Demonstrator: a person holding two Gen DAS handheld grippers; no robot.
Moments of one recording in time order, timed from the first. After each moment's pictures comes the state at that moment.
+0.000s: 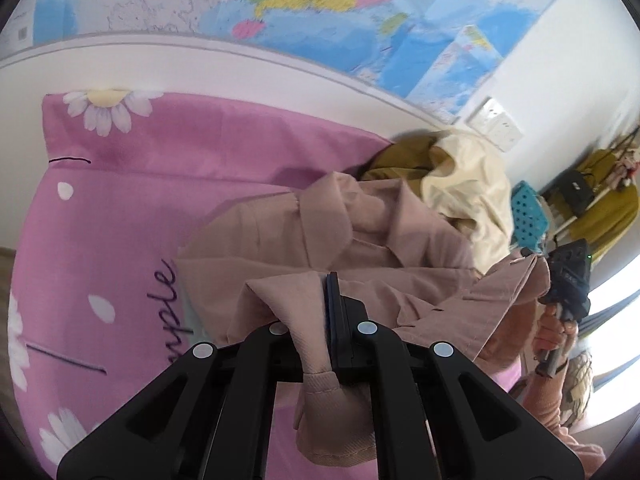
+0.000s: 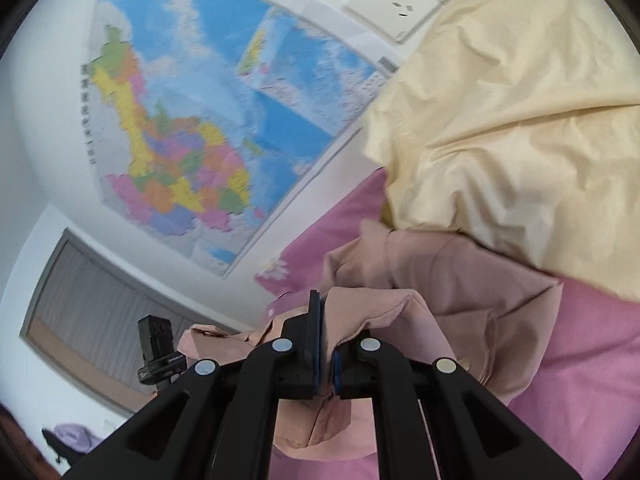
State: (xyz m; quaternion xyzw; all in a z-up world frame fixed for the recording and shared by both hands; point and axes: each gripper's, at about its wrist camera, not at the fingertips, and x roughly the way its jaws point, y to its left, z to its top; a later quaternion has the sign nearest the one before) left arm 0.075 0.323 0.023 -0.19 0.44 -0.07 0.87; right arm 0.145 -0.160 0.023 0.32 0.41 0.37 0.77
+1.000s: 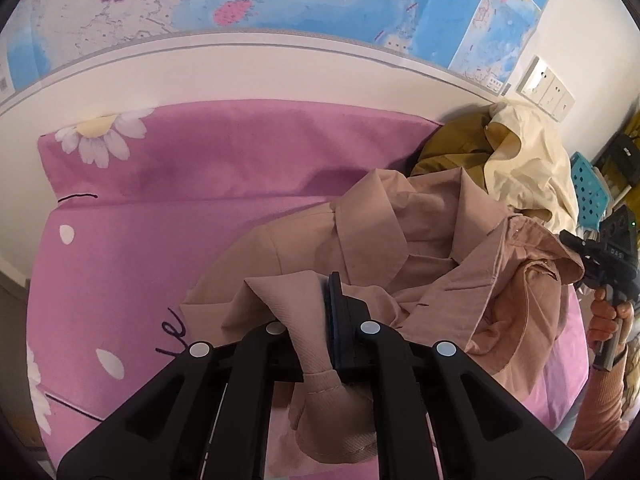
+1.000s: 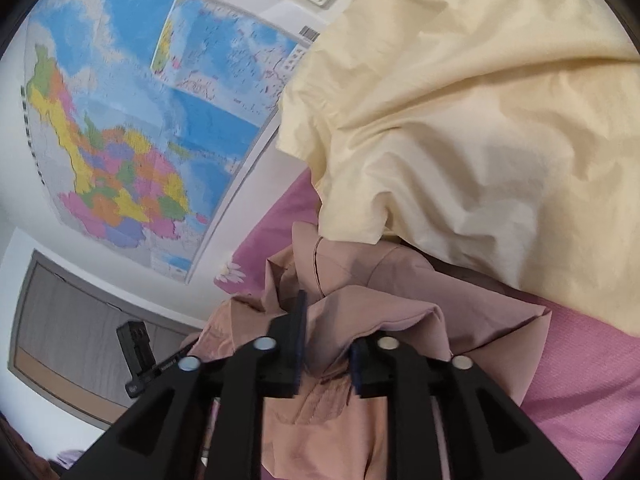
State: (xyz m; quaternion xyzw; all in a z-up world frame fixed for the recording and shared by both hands) left arm 0.129 0.296 -0.016 -0.09 0.46 -0.01 0.88; right arm 0.192 -0.152 -0.024 0.31 0.46 0.33 0.76
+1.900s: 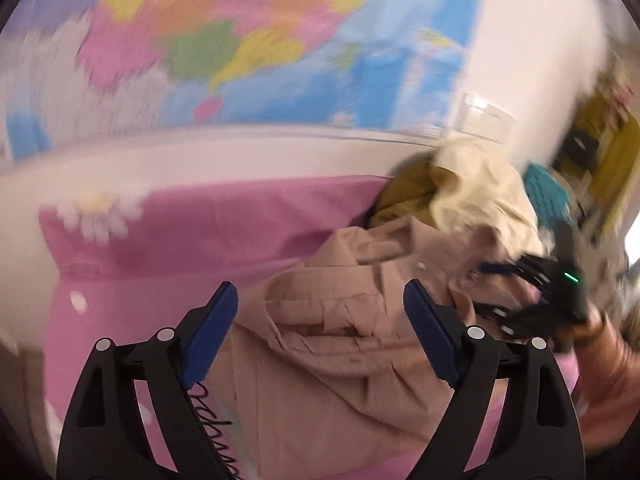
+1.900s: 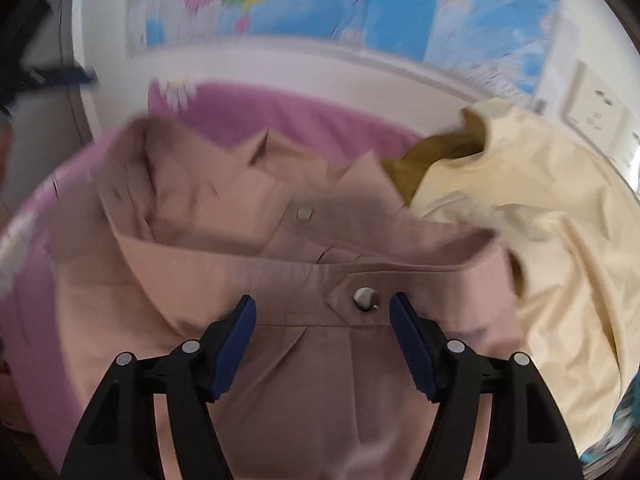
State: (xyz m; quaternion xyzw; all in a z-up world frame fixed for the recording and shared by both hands) left arm 0.078 0.290 0.038 -0.03 0.34 -0.10 0.94; right arm 0.140 0.009 -0.036 -0.24 0.39 0.30 0.84
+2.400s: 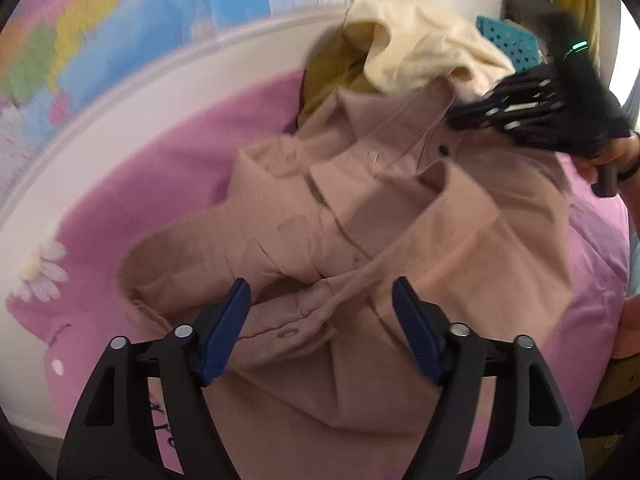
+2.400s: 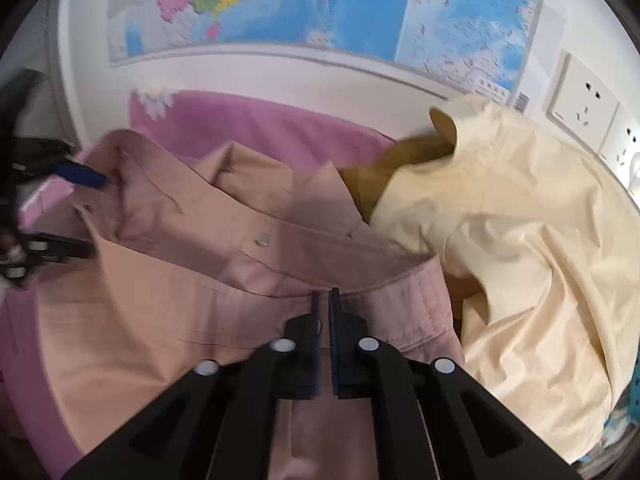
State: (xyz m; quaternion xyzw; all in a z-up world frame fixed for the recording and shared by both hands) left arm 0.123 0.212 -0.051 0.15 0.44 -0.17 0.87; right arm 0.166 -0.016 -0.017 -0.22 0.38 0.29 0.85
